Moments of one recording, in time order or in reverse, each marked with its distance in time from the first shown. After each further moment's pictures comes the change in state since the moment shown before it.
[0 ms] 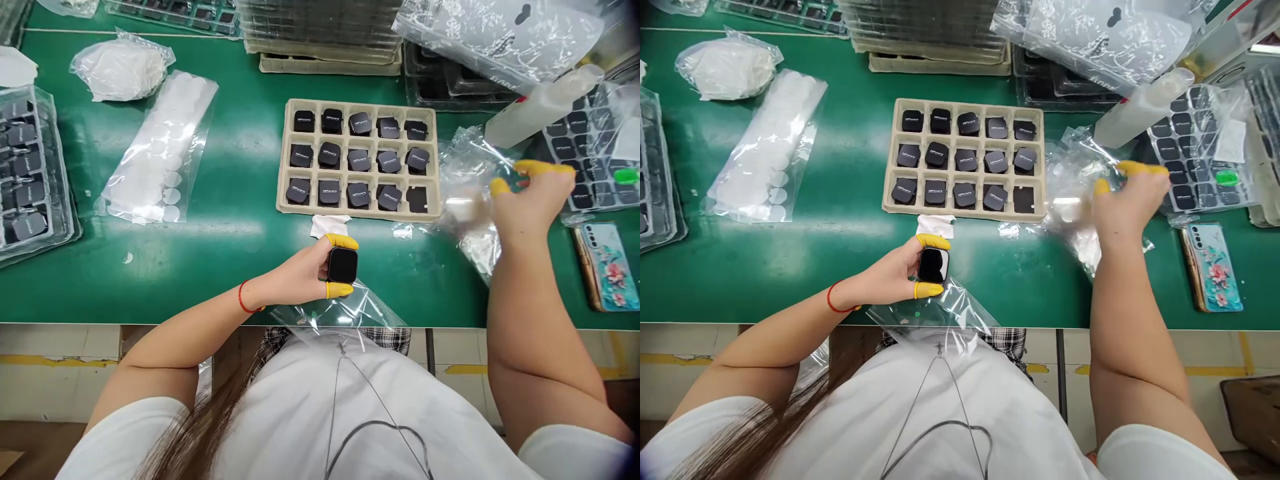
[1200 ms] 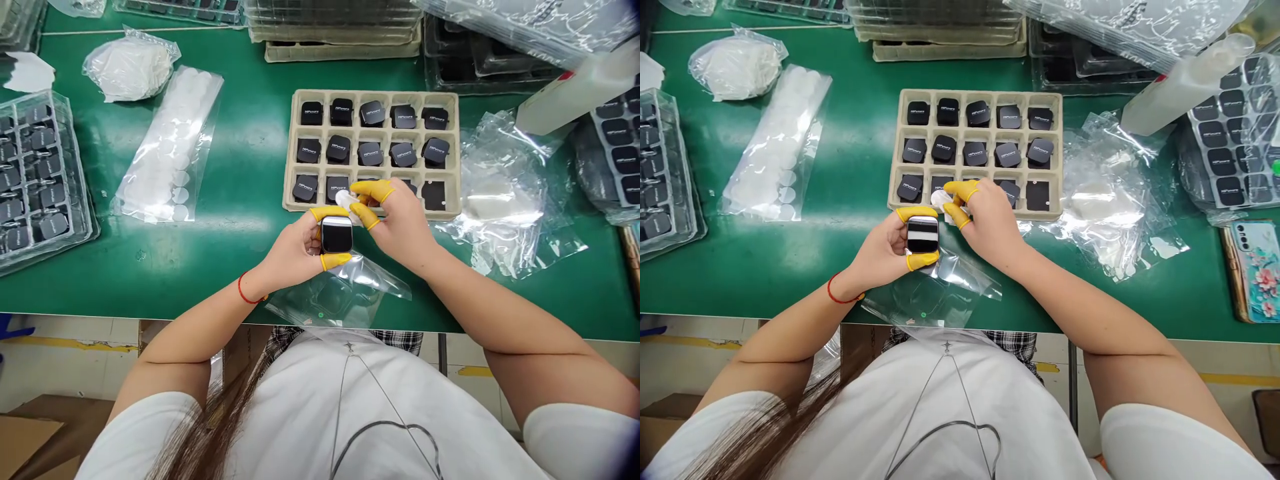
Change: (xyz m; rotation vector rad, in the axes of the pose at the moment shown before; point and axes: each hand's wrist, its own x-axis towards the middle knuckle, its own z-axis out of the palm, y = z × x) left_hand 0.009 -0.009 -0.017 0.083 0.344 0.126; right_hand -0.077 -0.163 0.042 0.293 -0.405 -0.504
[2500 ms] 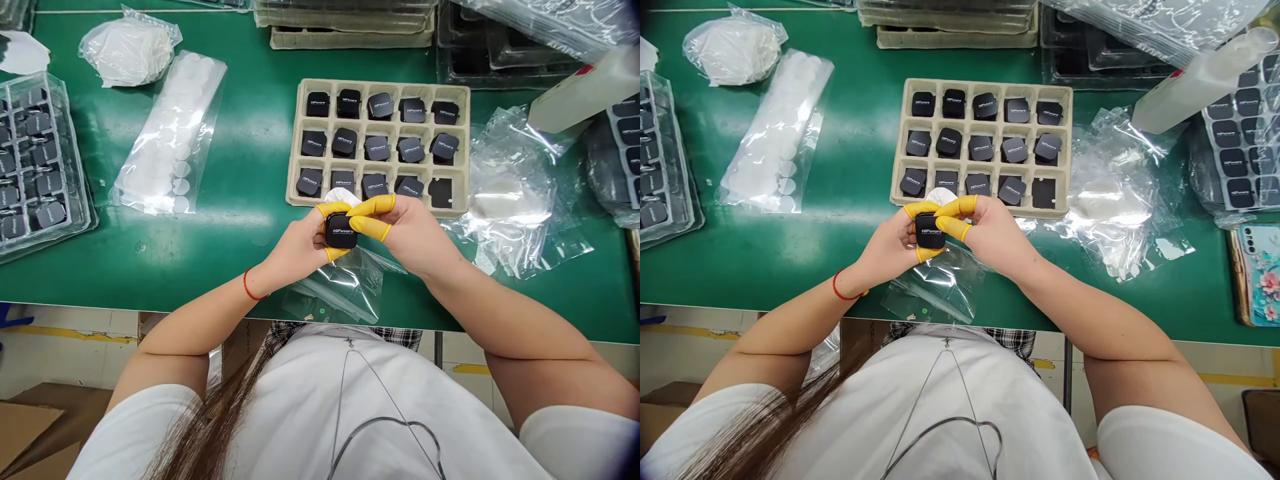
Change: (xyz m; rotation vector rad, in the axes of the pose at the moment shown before) left_hand -0.001 -0.006 0.004 0.073 0.020 0.006; right_hand -0.008 -0.019 -0.010 0.859 -0.211 0.498
